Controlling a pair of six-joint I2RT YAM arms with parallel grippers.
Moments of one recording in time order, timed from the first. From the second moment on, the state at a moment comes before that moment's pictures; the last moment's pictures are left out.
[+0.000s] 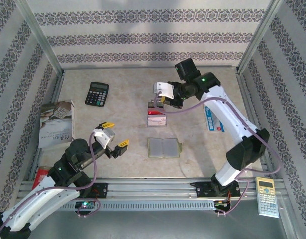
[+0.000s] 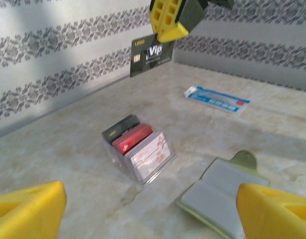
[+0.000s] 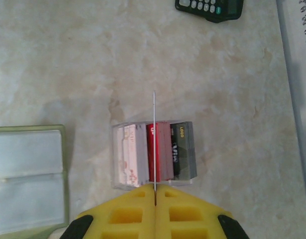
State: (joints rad) left arm -0.72 0.35 0.43 -0.25 0.00 0.10; right arm 0.48 1.66 1.75 -1.08 -0.41 -1.01
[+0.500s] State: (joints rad) left arm -0.72 0.31 0.40 -0.32 -0.17 0.07; right arm 0.42 1.99 2.00 -1.15 -0.51 -1.09
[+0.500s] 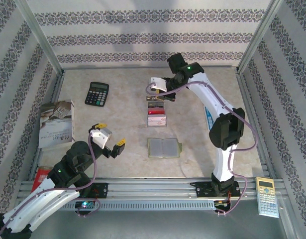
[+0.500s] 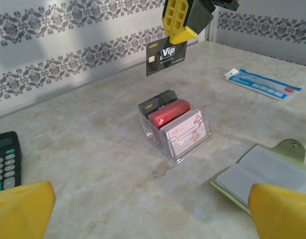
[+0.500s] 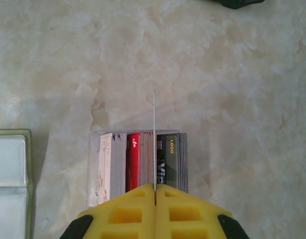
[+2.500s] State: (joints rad) left arm -0.72 0.41 0.36 -0.27 -0.27 0.06; right arm 0.37 2.29 2.17 -1.24 -0.51 -1.13
